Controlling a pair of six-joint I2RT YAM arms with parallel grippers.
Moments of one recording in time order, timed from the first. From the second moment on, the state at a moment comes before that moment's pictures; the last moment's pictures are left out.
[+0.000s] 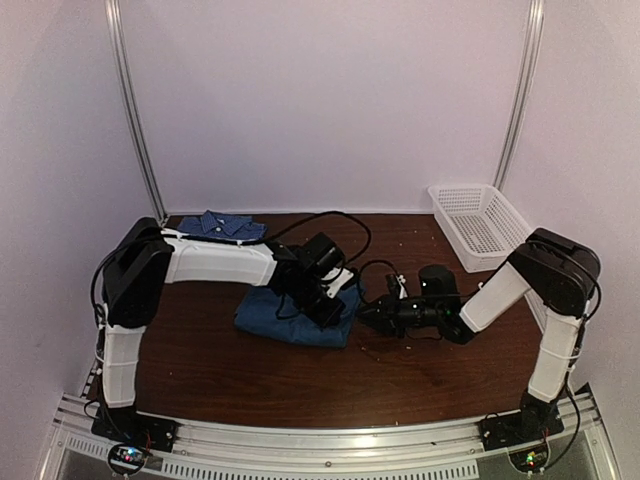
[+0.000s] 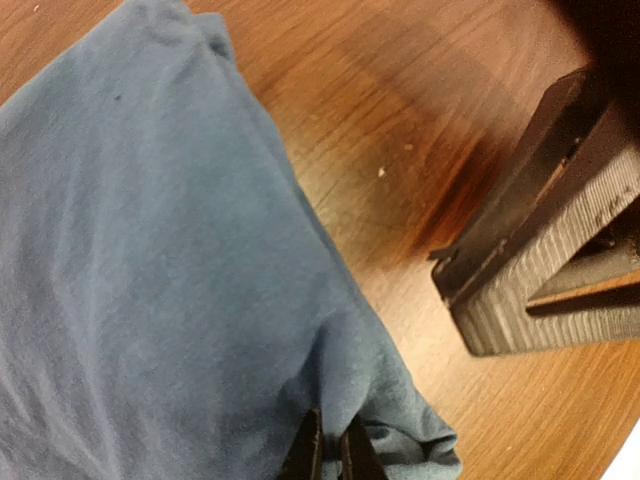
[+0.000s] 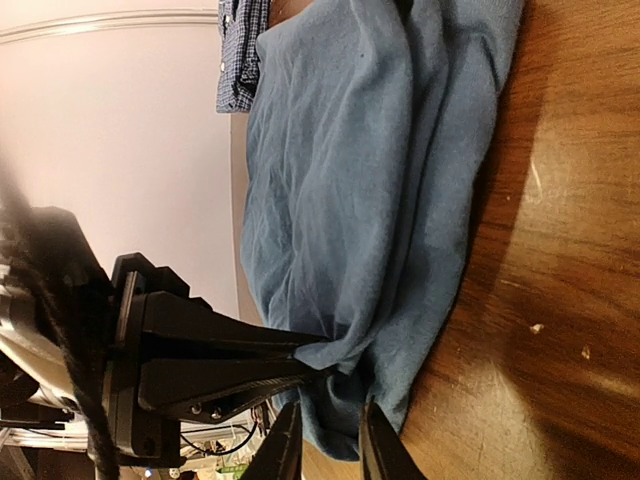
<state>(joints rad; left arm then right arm) -0.95 2.14 1.58 -0.54 0.13 -0.16 0.62 1.88 0.61 0.86 -0.60 1.23</state>
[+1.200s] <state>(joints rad) -0.85 2.02 1.36 -0.30 0.34 -0.29 0.68 1.99 0.71 0.86 -0.56 1.29</state>
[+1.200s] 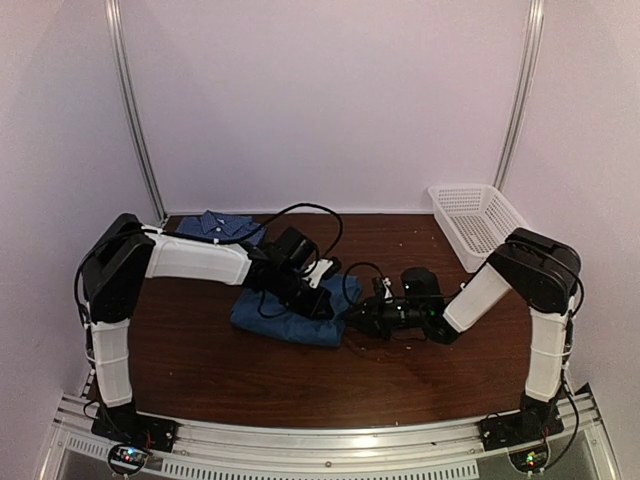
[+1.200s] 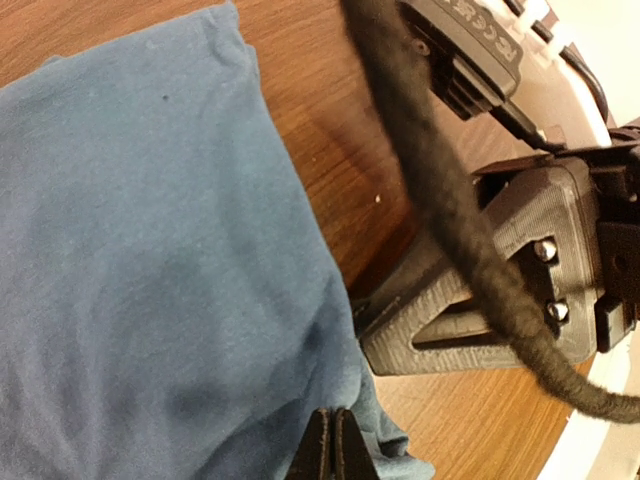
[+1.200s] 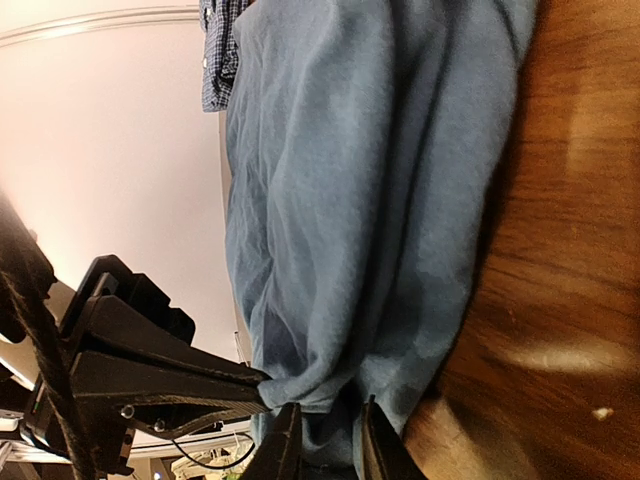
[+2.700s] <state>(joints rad) -0.72 1.81 1.17 -0.24 0.35 -0.33 0.71 2.04 0.73 0.87 -0.54 1.32</state>
